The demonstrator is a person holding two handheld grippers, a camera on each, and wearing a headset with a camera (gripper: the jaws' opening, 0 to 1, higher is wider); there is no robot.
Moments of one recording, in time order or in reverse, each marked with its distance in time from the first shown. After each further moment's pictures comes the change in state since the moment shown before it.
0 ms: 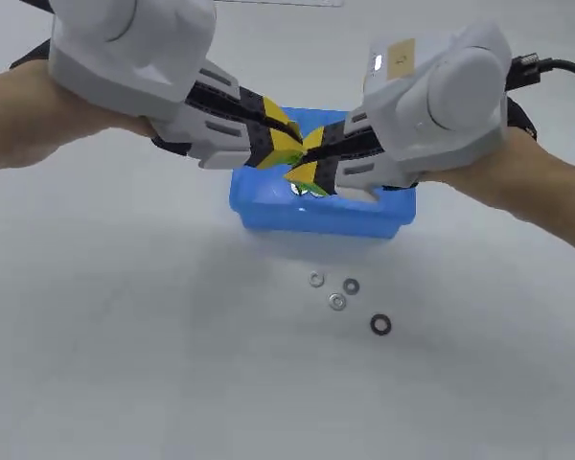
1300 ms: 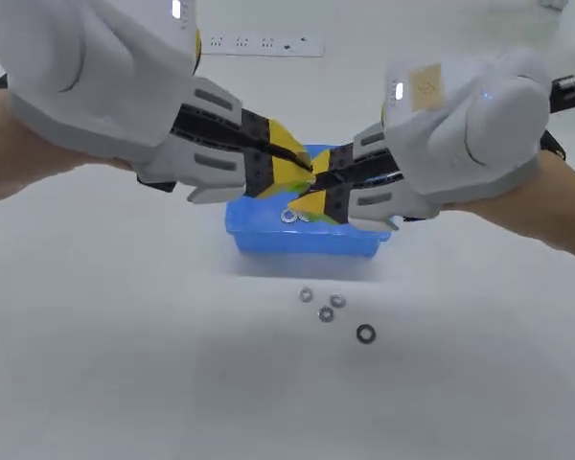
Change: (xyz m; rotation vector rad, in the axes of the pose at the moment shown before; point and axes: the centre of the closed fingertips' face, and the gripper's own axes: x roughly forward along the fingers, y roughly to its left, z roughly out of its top) left arm -0.037 -0.067 0.064 0.217 -0.080 -0.024; right arm -0.061 0.042 0.038 -0.098 -0.031 -0.031
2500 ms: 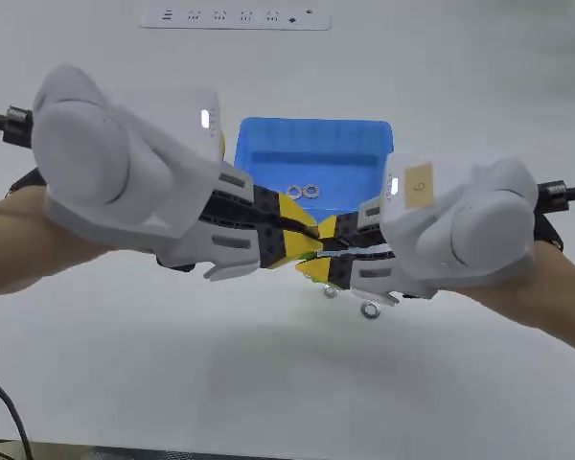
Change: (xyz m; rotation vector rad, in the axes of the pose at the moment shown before) left arm 0.024 -0.051 -0.043 -0.138 0.060 -0.043; right arm 0.026 0.056 -0.046 0.105 0.041 0.025
